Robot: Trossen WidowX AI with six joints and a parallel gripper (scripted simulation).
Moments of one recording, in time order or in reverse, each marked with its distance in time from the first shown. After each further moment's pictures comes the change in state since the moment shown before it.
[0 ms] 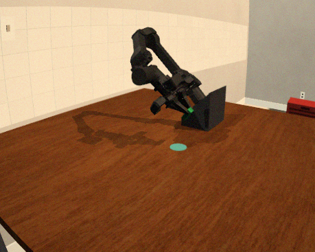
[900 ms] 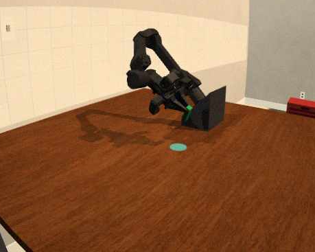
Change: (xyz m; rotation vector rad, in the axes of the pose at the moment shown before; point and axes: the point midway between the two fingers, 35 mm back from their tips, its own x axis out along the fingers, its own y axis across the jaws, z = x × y) arm -0.005 -0.002 0.001 -0.051 -0.195 -0.026
